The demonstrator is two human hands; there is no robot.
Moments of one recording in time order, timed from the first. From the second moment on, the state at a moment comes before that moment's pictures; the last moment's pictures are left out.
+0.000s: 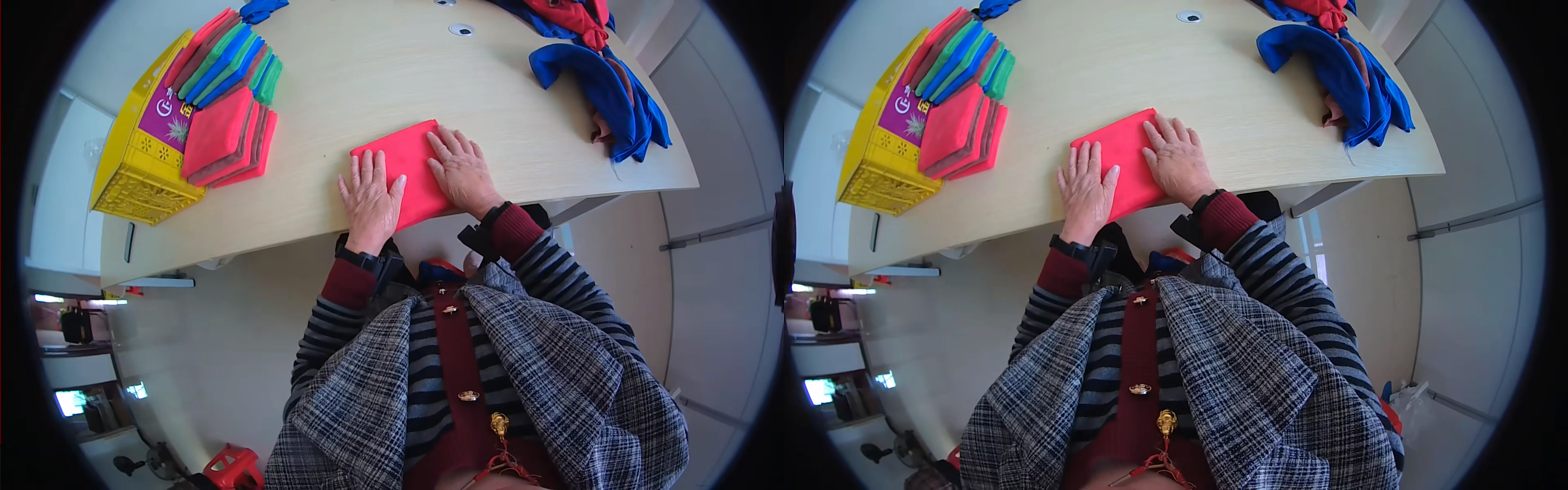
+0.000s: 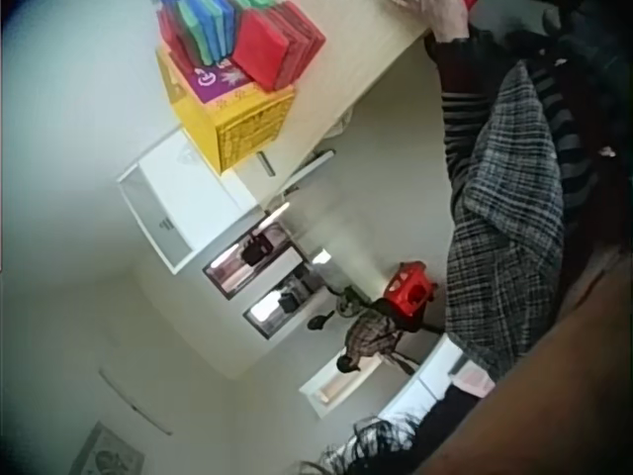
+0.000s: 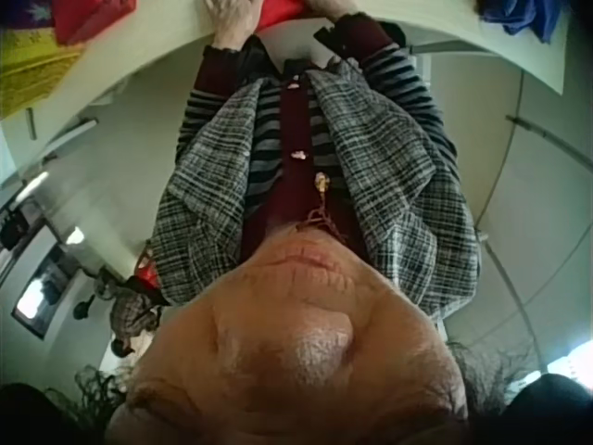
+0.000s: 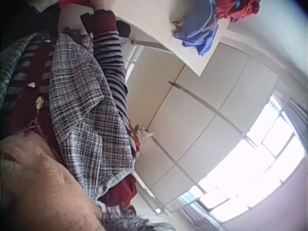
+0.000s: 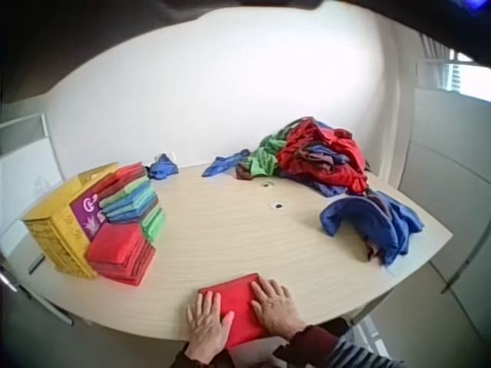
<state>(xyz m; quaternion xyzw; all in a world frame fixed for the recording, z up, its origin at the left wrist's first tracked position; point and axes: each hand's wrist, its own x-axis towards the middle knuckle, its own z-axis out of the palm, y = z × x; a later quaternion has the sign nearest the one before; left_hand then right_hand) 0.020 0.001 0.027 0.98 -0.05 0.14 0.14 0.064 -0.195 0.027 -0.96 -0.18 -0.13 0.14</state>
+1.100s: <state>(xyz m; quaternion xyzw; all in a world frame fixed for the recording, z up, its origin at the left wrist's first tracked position) -0.041 0.010 0.009 0.96 -0.14 0.23 0.10 0.040 -0.180 0.032 -0.95 -0.24 -0.12 0.12</state>
